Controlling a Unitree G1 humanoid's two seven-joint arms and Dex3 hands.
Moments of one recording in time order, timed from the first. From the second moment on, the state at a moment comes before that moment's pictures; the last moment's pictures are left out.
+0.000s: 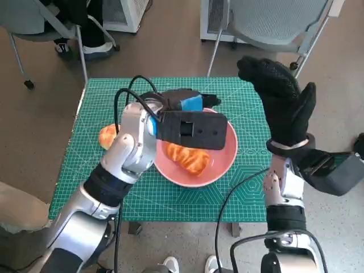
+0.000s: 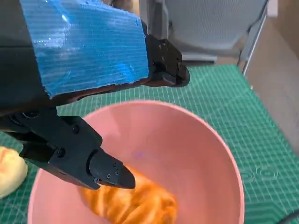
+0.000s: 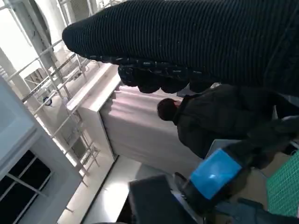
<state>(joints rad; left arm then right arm) -1.02 0.28 -0.46 0.35 0.66 0.37 -0.68 -0.75 -0.07 -0.21 0.63 0.40 -0.68 0.63</state>
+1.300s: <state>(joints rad) -0.71 0.67 -0.10 -0.35 0.65 0.56 -0.76 -0.75 -0.07 -0.21 0.63 0.40 -0.69 0.63</state>
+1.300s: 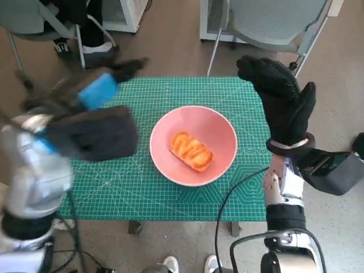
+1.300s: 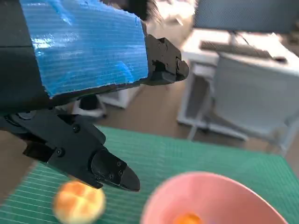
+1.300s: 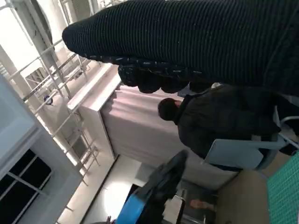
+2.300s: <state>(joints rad) -0.68 0.68 -0.22 -0.02 0.71 0.51 -0.66 -0.78 -0.06 -0.21 0.67 0.42 -0.69 0.67</state>
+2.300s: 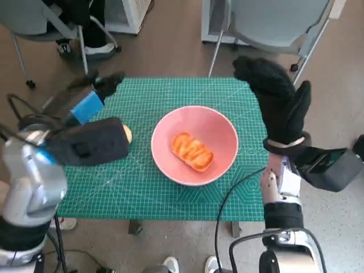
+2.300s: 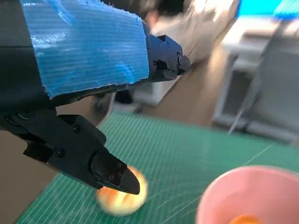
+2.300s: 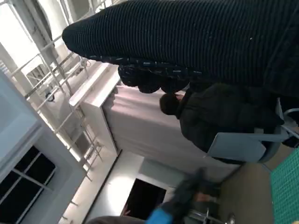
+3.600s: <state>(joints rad) -1.02 0.55 -0.50 0.90 0.79 0.36 -0.55 -0.78 -0.07 -0.22 0.67 0.42 -0.69 0.67</state>
